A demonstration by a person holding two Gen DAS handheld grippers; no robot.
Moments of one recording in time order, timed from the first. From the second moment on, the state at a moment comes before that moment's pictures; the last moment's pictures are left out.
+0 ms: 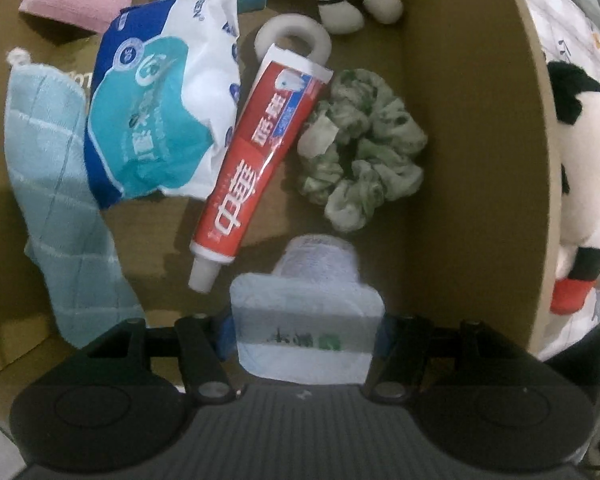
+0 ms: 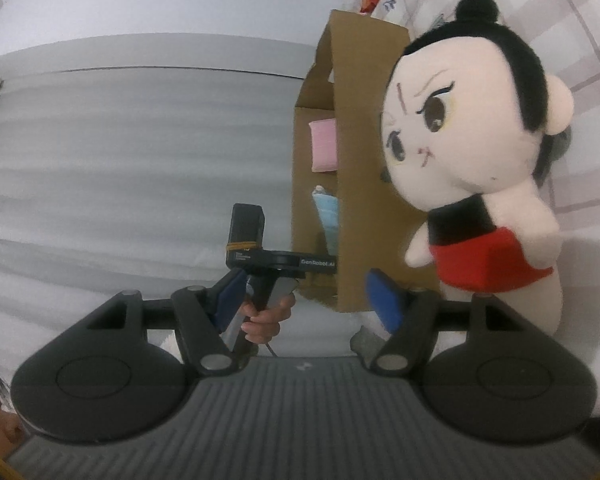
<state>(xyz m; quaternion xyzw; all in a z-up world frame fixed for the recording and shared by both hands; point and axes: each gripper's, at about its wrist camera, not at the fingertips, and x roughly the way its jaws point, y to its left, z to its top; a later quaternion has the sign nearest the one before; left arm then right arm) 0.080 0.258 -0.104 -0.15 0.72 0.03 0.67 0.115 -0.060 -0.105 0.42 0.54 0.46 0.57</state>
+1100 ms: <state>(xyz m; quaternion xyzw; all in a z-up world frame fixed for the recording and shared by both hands) -0.064 0.193 0.044 -0.02 0.40 0.18 0.90 0.011 0.022 -0.009 0.14 0.40 0.39 0.82</state>
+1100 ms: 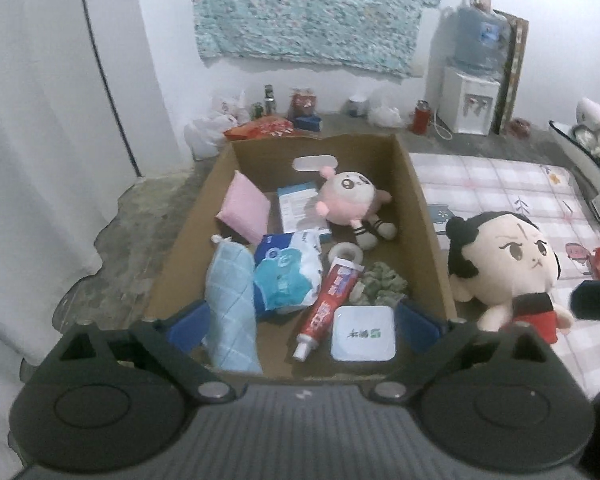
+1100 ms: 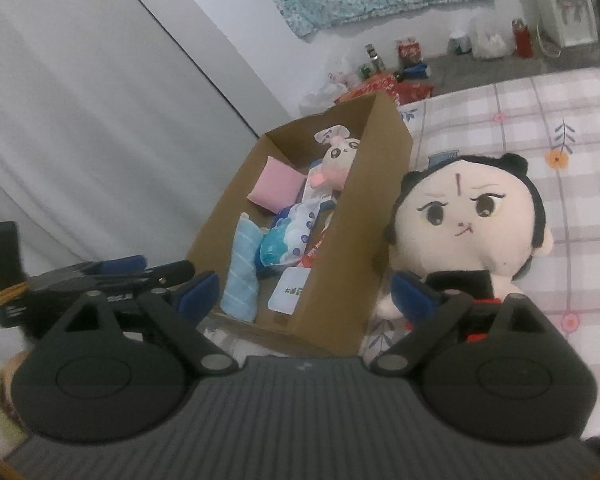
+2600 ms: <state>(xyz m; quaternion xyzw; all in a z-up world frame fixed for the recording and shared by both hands) -0.108 0.207 -0.005 -0.05 0.38 0.21 0.90 -0.044 0.118 -0.040 0.00 0.37 0.22 0.90</state>
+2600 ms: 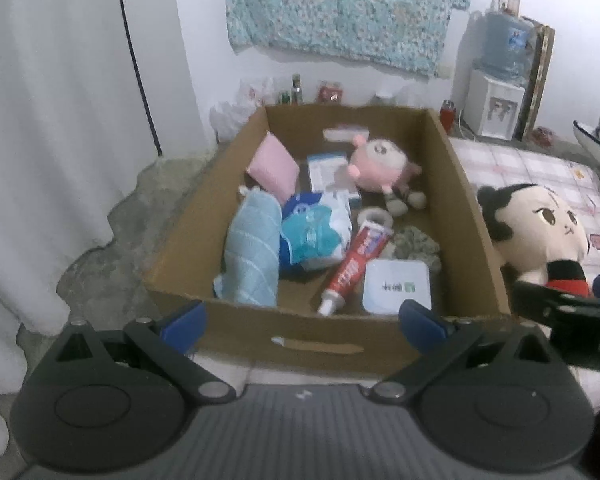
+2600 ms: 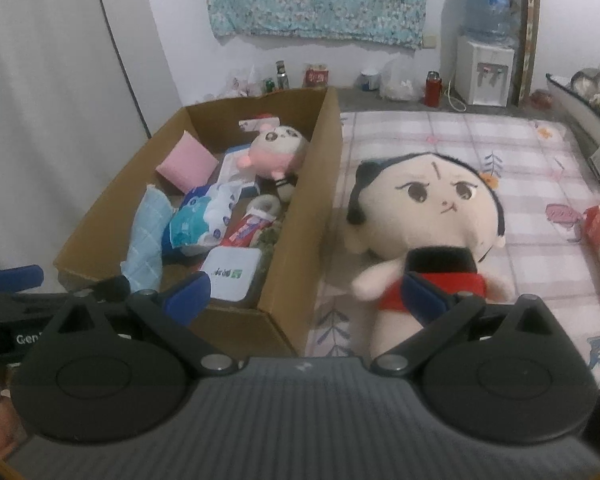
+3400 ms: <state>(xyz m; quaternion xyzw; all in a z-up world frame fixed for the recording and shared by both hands) -0.106 0.203 -0.011 -0.05 0.40 0.22 0.89 -0.038 0.114 -0.057 -0.01 0.41 0.22 0.89</state>
